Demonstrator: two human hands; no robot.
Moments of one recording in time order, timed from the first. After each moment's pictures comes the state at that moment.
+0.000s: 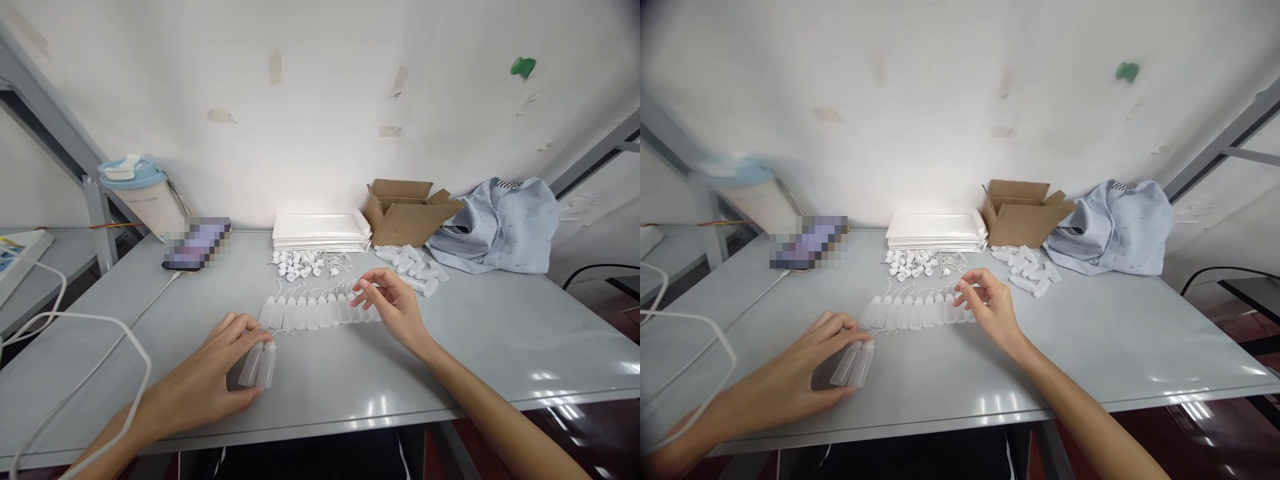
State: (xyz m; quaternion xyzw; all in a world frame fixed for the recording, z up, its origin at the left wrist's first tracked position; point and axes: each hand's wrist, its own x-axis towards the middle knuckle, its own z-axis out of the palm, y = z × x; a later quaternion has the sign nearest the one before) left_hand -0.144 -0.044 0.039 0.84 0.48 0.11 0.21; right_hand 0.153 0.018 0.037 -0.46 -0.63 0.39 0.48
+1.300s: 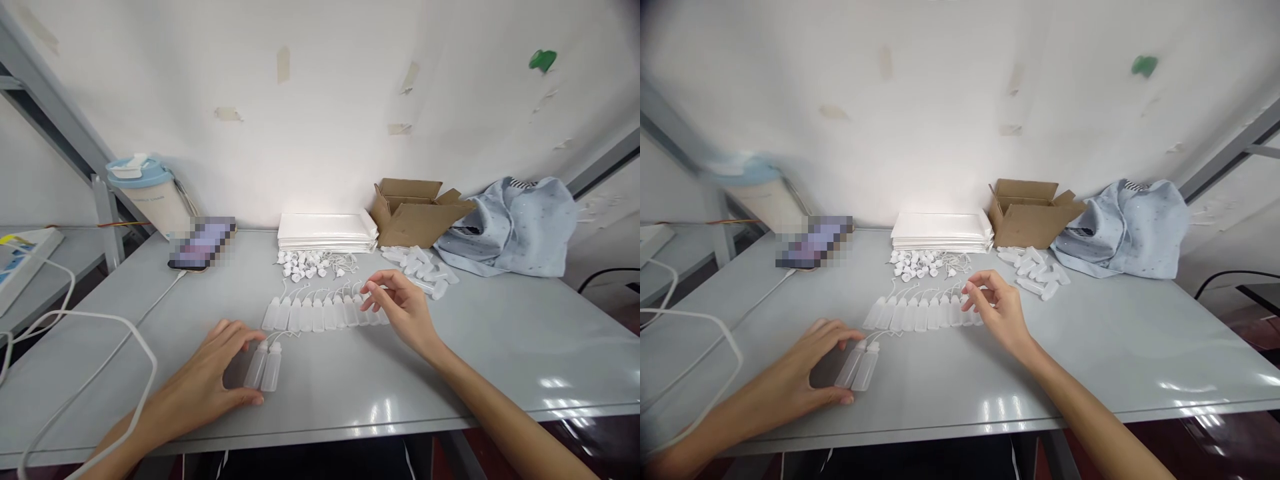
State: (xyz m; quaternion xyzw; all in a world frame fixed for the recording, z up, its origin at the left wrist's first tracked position) left_hand -0.159 -0.048 0.017 0.78 0.56 0.10 0.27; right_hand 0.155 0.020 0.034 -0.48 -0.65 0.37 0.47
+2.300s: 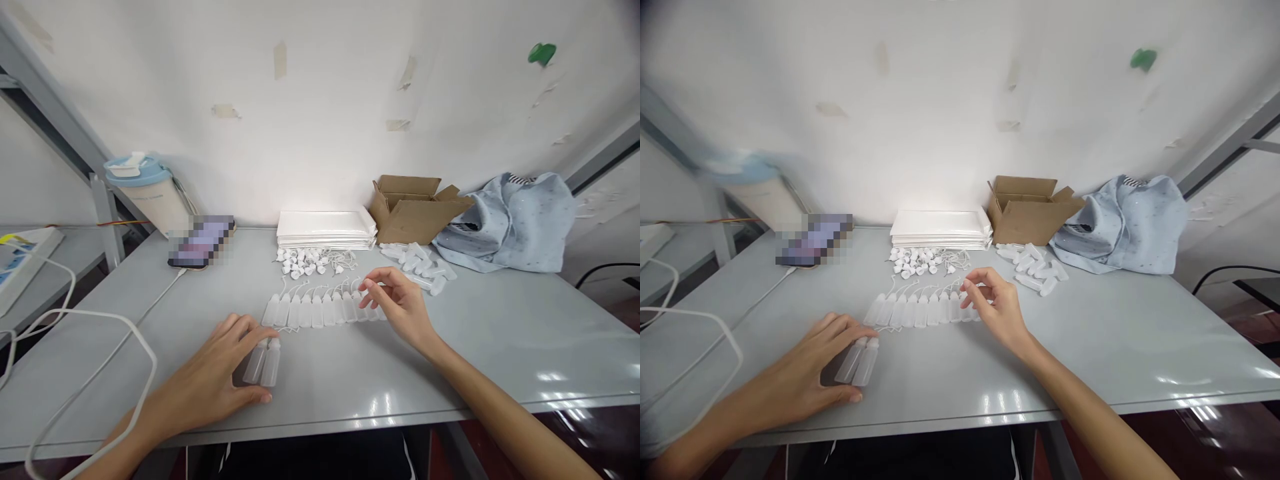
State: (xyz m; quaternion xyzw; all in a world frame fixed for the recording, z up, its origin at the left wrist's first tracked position) left_hand -0.149 -0.047 0.029 0.82 0.51 0.08 0.24; right_hand 0.155 0.019 0.033 -0.48 -0.65 0.36 0.46
